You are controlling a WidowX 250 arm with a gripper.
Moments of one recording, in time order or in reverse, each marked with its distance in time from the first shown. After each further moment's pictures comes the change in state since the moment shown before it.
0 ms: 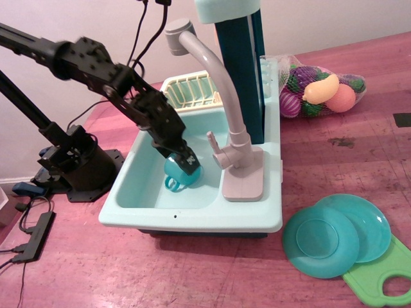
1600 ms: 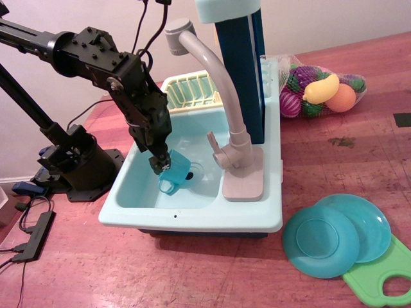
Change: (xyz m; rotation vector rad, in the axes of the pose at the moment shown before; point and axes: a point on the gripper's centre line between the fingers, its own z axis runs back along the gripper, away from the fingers) arm -0.027 0.021 0.038 0.391 0.224 -0.195
